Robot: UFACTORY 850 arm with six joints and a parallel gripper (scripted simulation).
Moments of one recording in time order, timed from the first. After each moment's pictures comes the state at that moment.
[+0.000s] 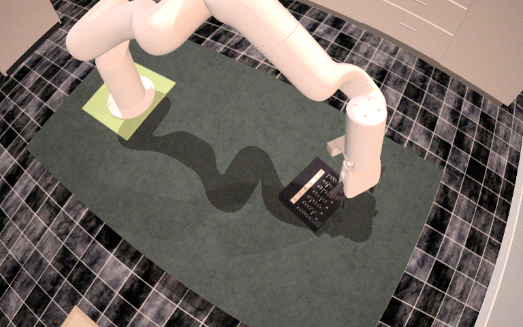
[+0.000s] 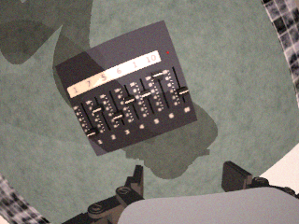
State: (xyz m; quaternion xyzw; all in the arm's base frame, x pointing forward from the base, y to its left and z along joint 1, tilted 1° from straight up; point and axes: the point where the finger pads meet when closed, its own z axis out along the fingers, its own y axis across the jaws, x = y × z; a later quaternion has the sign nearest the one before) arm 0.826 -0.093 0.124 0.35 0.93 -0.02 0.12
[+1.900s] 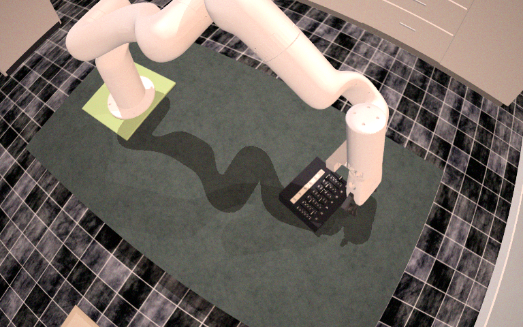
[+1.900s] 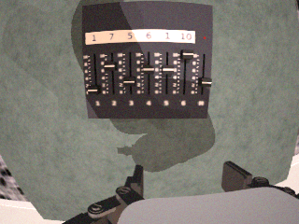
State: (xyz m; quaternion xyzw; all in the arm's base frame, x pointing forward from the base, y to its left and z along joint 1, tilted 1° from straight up) arm 0.846 -0.093 0.113 0.18 0.97 -0.03 0.14
